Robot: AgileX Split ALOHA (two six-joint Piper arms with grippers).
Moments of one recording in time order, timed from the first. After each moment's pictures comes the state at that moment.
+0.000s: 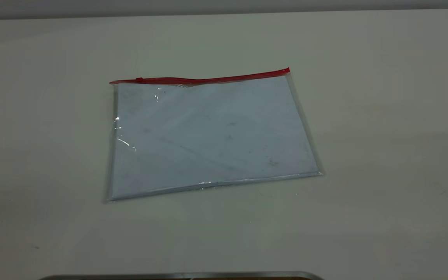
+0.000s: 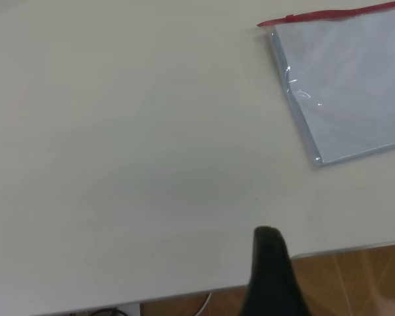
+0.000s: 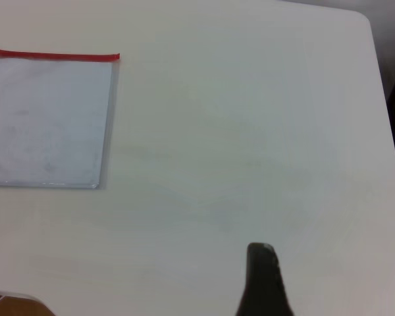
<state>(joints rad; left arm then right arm) -0.02 -0.02 -0.49 -0.09 1.14 0.10 -0.03 -0.02 -0.48 0.09 1.14 -0.17</state>
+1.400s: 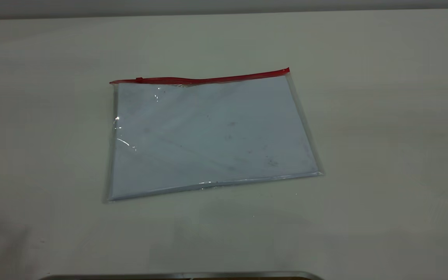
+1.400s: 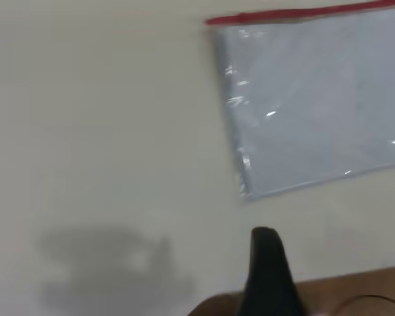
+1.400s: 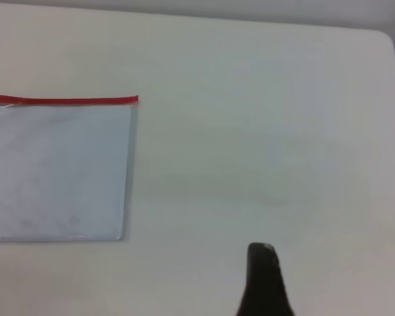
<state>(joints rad) -0.02 0.90 -0.78 -0.28 0.81 0.11 -0.03 0.46 -0.63 0.15 0.88 -0.16</state>
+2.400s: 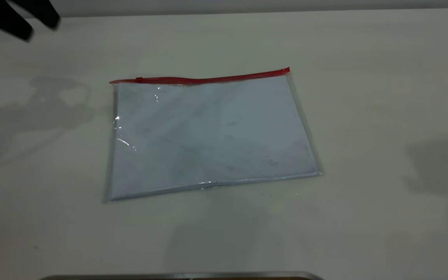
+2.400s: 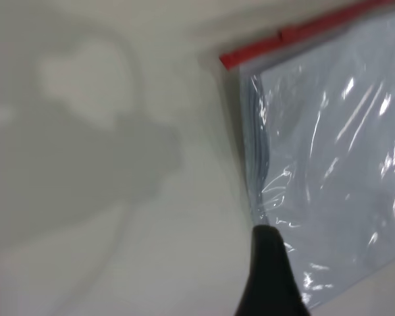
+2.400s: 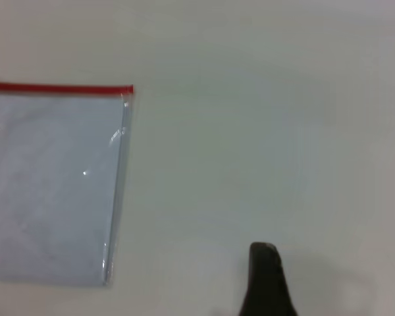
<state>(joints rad) 0.08 2.11 -1.39 -0.63 0.77 0.60 -0.03 1.26 -0.84 0.30 0.53 -0.38</state>
